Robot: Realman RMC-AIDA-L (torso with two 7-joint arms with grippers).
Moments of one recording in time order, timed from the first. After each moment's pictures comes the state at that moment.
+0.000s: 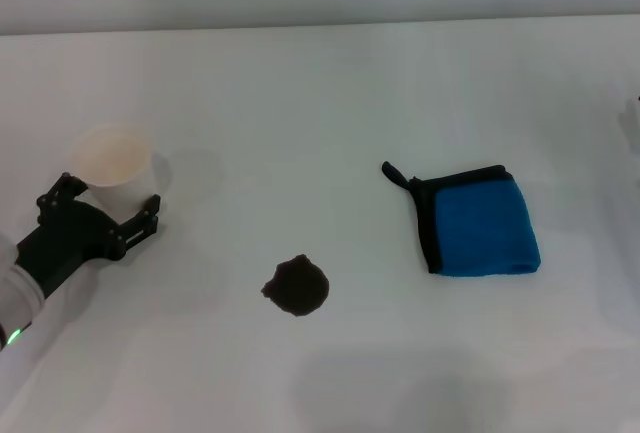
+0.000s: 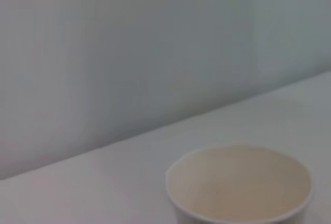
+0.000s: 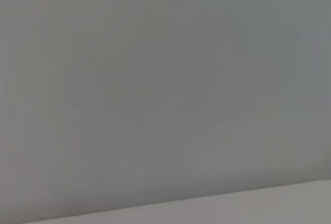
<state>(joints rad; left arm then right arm) -0.50 -2.10 0.99 0.03 -2.12 -0.98 2.80 0.46 2.02 -0.37 0.02 2.35 0.90 -2.87</state>
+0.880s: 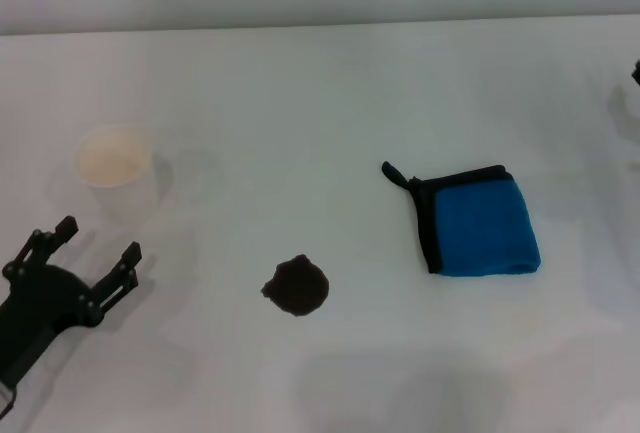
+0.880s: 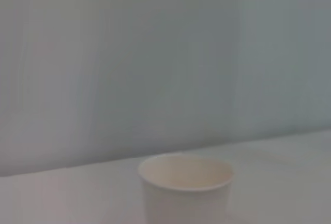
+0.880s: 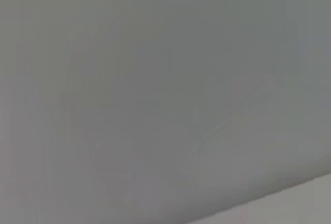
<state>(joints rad) -0.31 -2.09 0.99 -0.02 -2.12 -1.31 2.79 0.49 2.02 -0.39 0.02 2.34 0.90 -2.64</state>
